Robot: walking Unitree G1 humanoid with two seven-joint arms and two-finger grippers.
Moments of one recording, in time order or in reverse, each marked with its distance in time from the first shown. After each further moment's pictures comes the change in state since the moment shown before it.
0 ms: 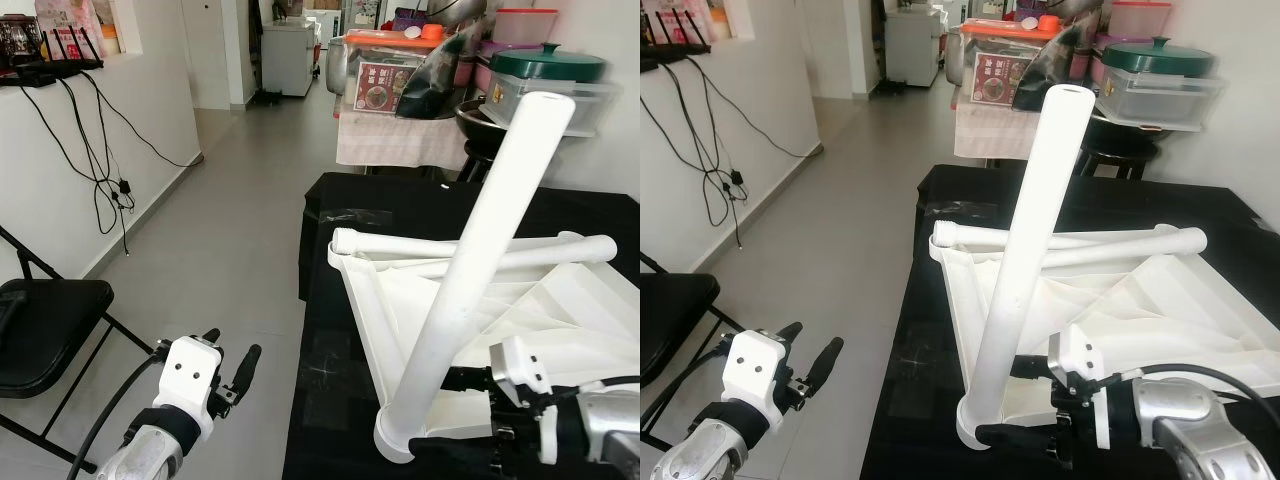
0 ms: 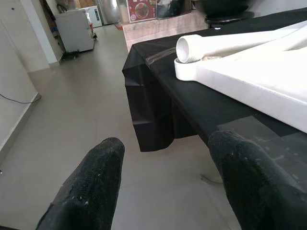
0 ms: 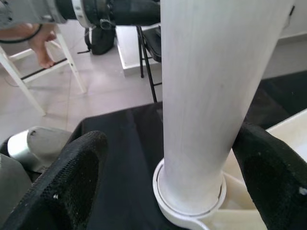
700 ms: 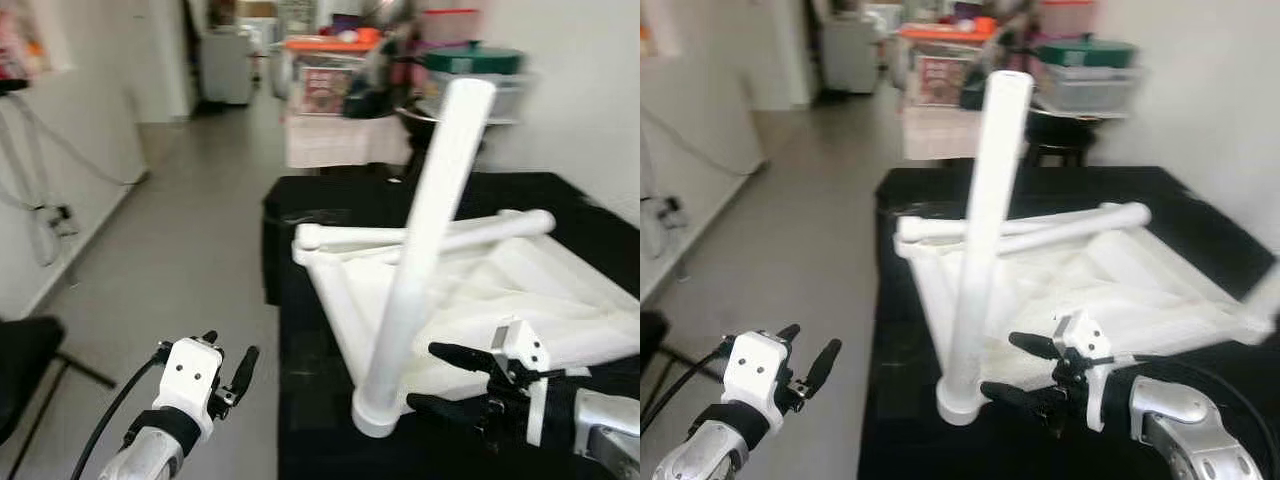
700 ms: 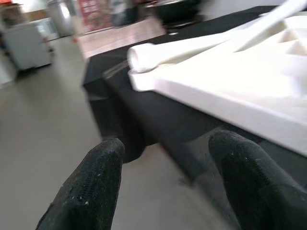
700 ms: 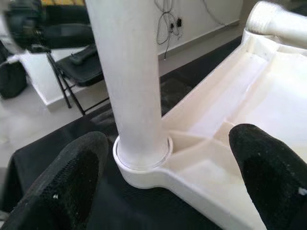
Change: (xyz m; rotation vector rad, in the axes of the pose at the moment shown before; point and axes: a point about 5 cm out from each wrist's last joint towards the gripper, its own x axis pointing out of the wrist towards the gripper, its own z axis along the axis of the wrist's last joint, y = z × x) left arm 0.000 0.001 -0.001 0.022 0.013 0.016; right arm -0.003 -0.012 -0.003 0.067 -0.078 -0.204
